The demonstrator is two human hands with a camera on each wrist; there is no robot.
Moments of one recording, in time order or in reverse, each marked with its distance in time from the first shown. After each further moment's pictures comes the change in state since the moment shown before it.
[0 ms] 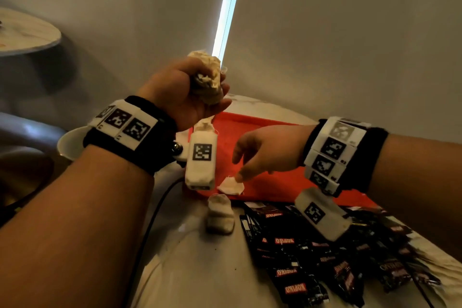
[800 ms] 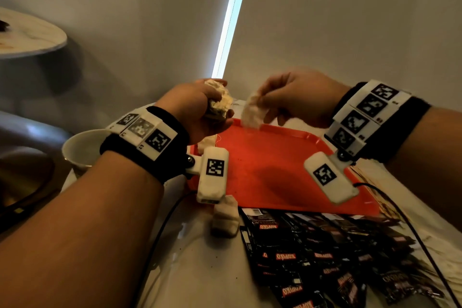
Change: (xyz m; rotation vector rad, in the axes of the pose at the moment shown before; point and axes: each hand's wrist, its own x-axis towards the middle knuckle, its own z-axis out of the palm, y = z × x) left_hand 0.005 -0.014 0.005 0.108 0.183 -0.085; right_hand -0.014 0.008 -0.058 0.534 0.513 -0.141
